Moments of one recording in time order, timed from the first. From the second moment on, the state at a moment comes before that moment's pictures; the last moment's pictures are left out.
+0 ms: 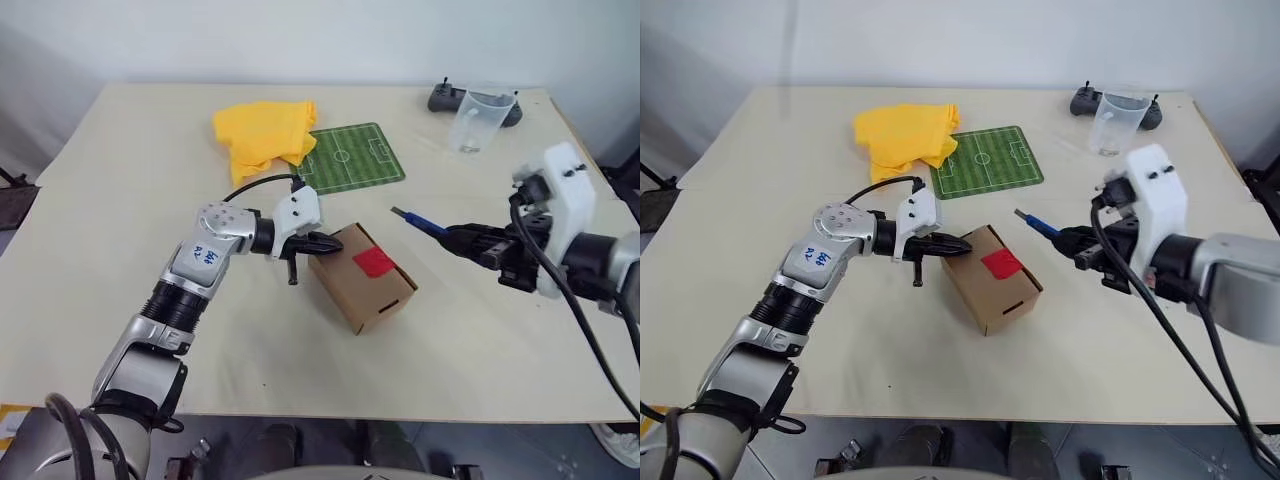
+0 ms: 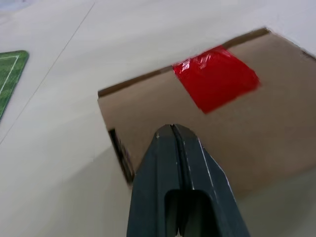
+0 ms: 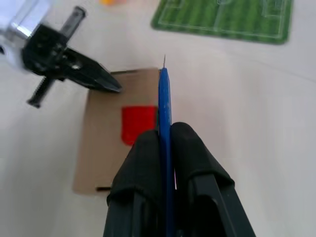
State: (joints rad) left arm -0.86 0.43 -0.29 0.28 -0.15 0.30 -1.02; right arm -0.60 -1.42 0.03 -0.50 1.96 0.89 -0.25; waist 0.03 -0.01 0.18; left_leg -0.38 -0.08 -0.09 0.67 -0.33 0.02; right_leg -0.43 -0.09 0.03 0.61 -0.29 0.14
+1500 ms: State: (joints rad) left arm -0.84 0.41 -0.28 0.20 -0.12 0.37 -1.01; right arm -1.13 -1.13 0.40 -0.03 1.96 1.37 -0.39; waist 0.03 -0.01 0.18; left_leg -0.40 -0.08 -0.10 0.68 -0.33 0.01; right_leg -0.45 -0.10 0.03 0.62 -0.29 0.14
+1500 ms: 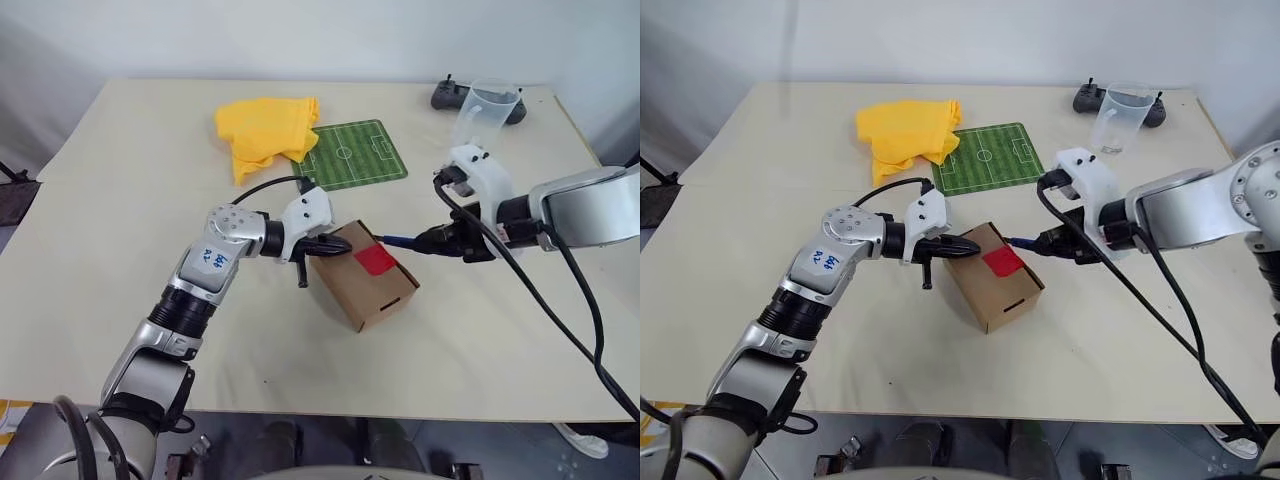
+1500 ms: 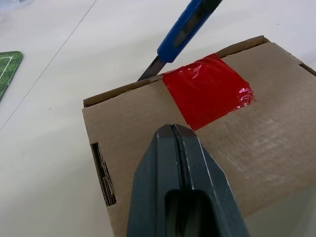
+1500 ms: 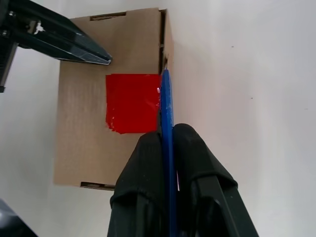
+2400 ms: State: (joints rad) left arm -0.83 0.41 -0.29 0.19 -0.11 0.37 -1.01; right arm -1.02 -1.10 0.34 -0.11 1.95 1.32 -0.43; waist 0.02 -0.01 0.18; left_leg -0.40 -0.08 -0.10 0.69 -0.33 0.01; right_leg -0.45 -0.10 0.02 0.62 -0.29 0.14
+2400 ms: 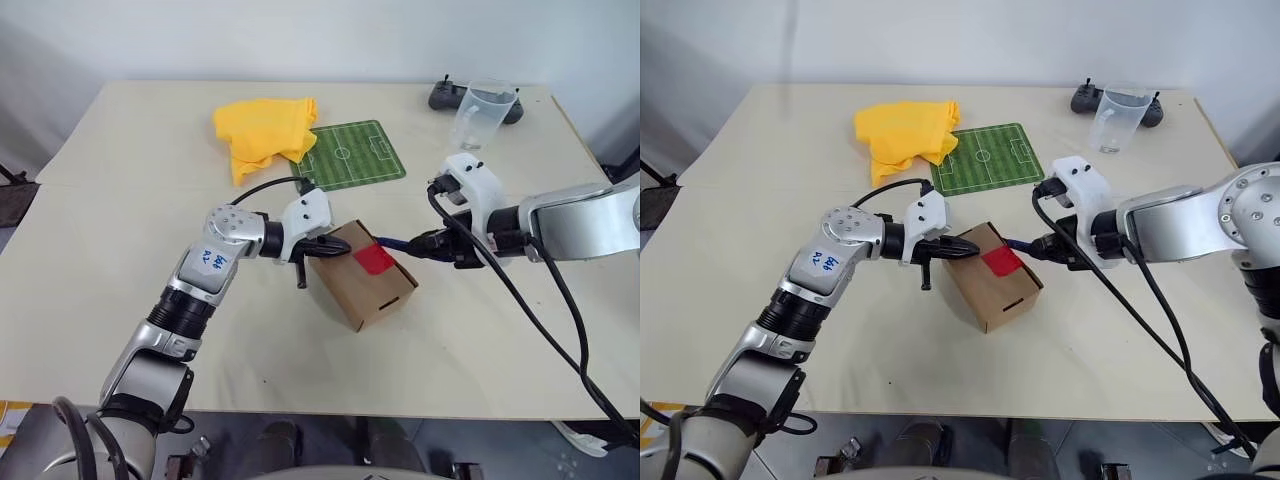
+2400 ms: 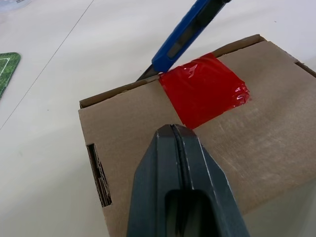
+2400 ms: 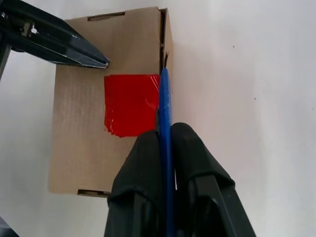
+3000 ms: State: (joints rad) left arm -0.82 0.42 -0.29 0.17 -0.11 0.37 -1.01; right arm -1.11 -1.11 0.34 -0.05 1.96 1.35 -0.41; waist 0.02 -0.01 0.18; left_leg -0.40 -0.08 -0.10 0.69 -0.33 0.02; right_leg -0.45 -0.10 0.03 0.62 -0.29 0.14
